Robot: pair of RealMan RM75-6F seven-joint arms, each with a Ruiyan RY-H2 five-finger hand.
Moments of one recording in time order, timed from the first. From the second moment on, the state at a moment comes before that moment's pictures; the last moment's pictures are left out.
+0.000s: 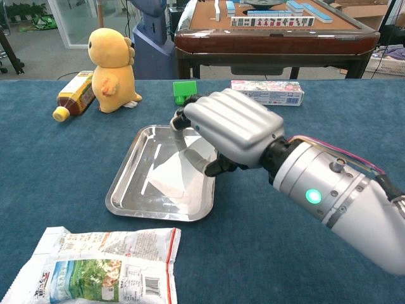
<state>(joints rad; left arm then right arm) 0.04 -1.06 0.01 -1.66 1.51 1.55 0.02 0.72 -1.85 0.09 -1.44 -1.50 1.18 -0.55</state>
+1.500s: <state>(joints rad) 0.05 -1.05 0.02 -1.69 1.52 1.56 0.04 0.85 -1.45 0.18 -1.75 -1.22 0.80 -0.67</state>
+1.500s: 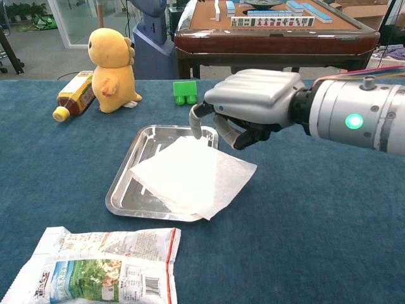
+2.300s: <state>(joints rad) 0.08 -1.04 0.02 -1.68 1.52 1.60 0.03 1.10 -1.70 0.18 -1.45 -0.95 0.70 -0.71</state>
